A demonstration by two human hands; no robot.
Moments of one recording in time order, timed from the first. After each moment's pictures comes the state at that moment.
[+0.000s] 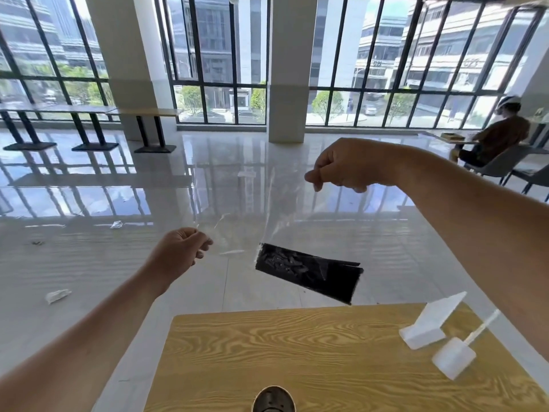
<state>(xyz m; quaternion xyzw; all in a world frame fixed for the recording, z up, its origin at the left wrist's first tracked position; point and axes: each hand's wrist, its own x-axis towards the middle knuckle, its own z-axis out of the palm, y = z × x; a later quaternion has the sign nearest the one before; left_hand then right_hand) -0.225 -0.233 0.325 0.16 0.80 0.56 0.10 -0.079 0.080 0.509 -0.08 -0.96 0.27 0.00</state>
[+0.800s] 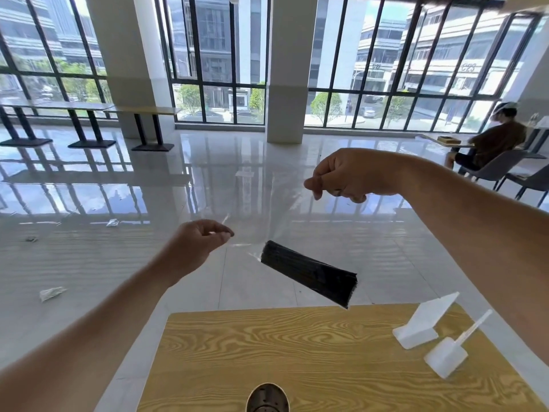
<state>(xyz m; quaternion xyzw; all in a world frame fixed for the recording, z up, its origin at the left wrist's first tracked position) -0.202 -0.217 0.344 0.28 0.78 0.55 0.11 -0.062 0.082 0.503 -0.06 -0.94 0.34 -0.04</state>
